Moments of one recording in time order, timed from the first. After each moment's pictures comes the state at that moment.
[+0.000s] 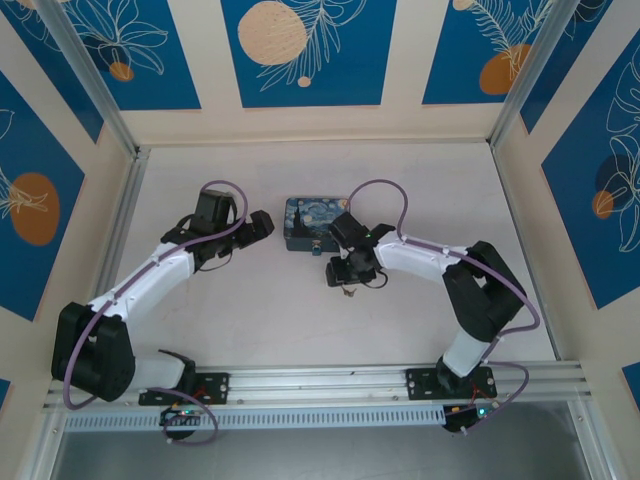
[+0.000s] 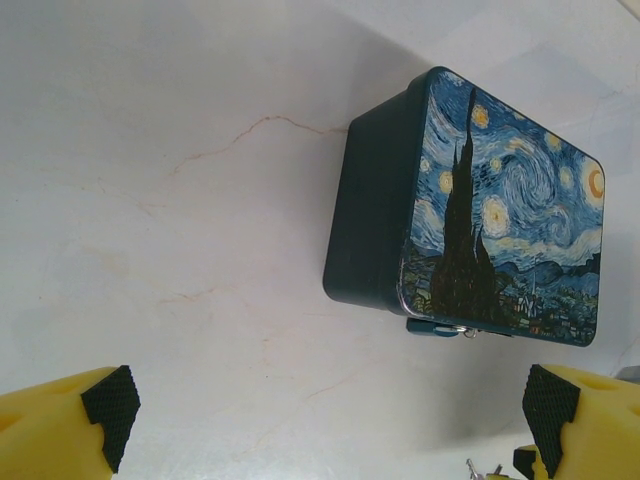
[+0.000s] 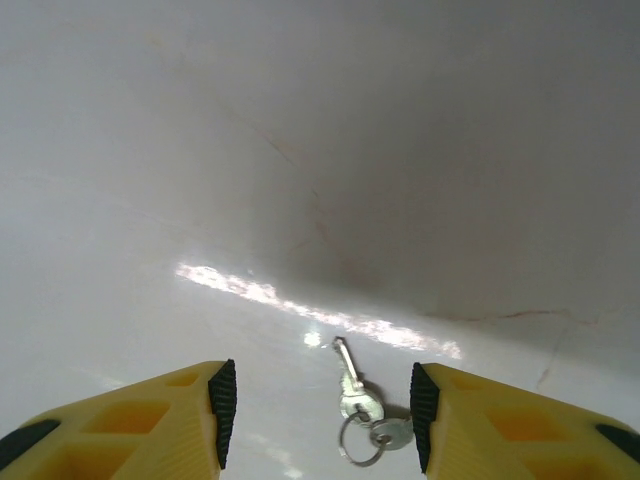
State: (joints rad) left arm -0.37 1.32 0.91 -0.42 0.14 -0.71; right arm 0.71 1.69 1.05 -0.67 -0.08 0.50
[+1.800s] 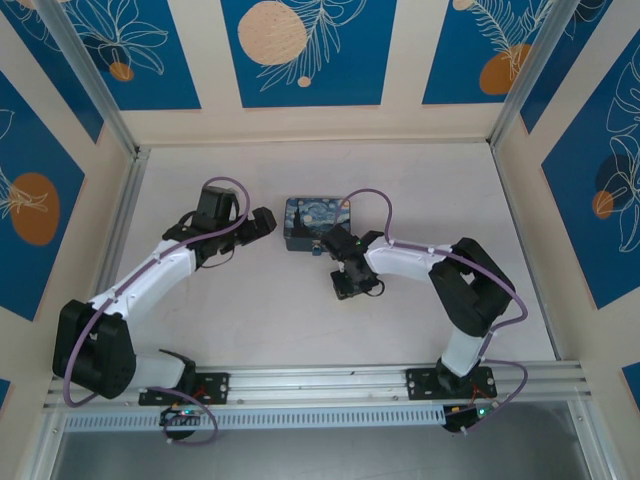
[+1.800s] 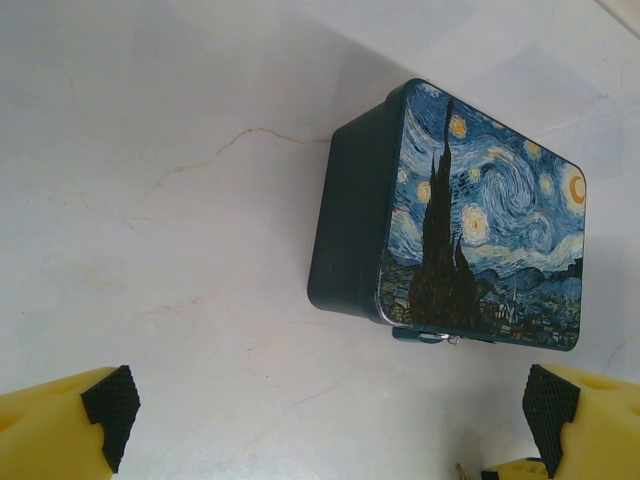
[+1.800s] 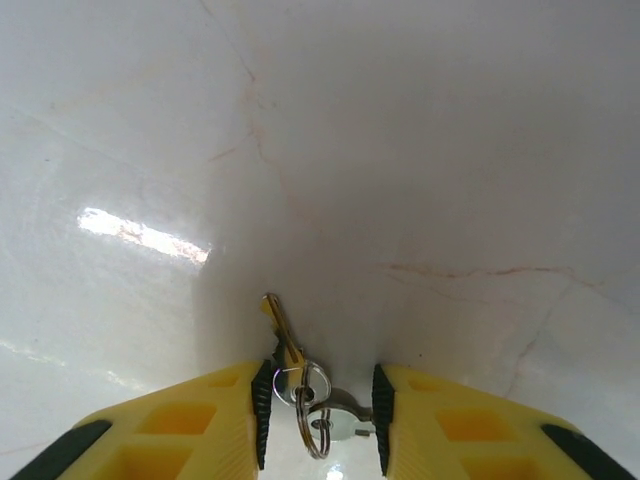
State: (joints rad) left arm -0.38 1.33 0.95 -0.42 0.13 -0.71; right arm 0.76 1.75 1.03 -0.73 0.01 0.41
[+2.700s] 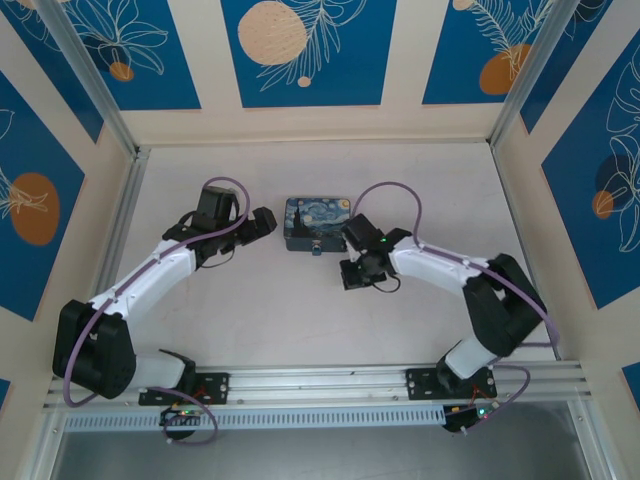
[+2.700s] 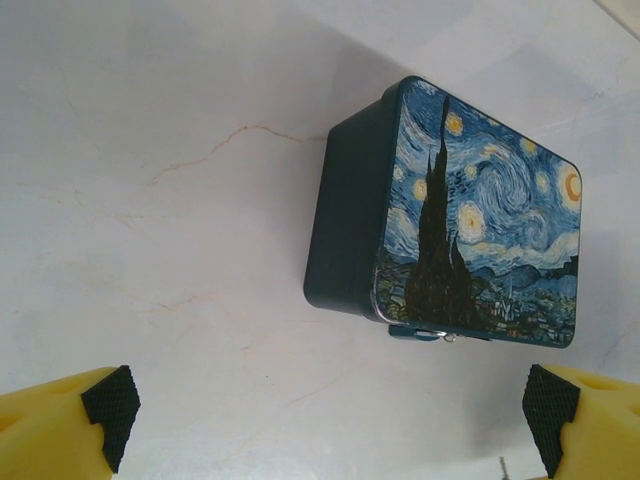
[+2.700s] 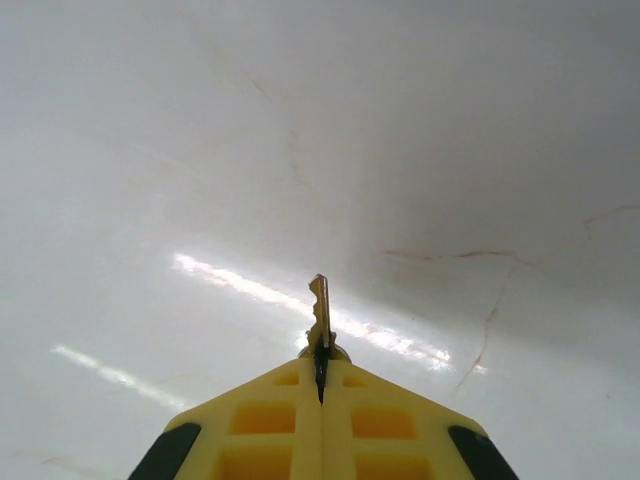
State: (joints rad) left arm -0.38 1.33 0.95 -0.42 0.14 -0.72; right arm 0.66 1.53 0.95 -0.65 -0.15 0.43
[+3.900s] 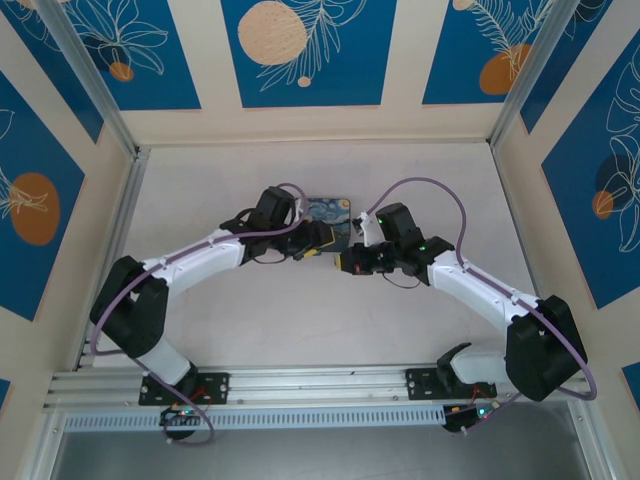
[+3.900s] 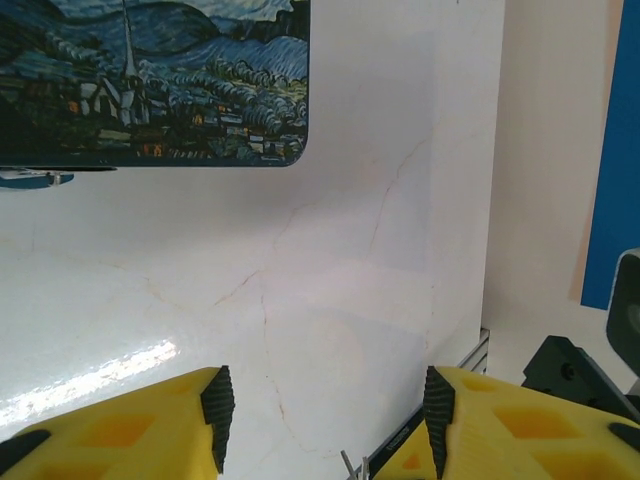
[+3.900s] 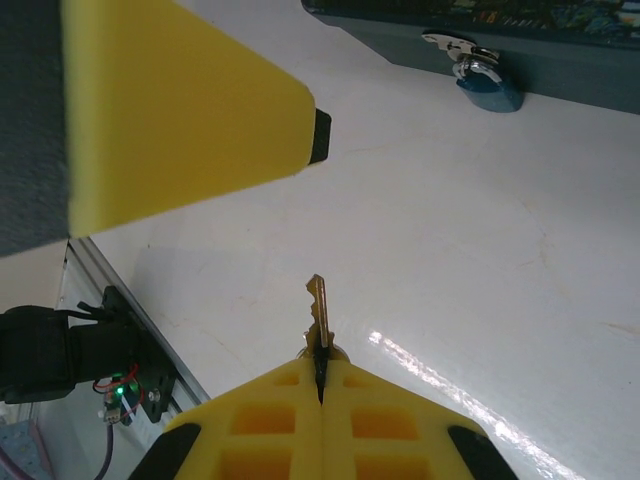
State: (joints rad) left arm -0.66 1.61 1.09 -0.23 0.47 -0.95; right arm 0.53 1.28 0.82 -0.39 -0.55 0.51
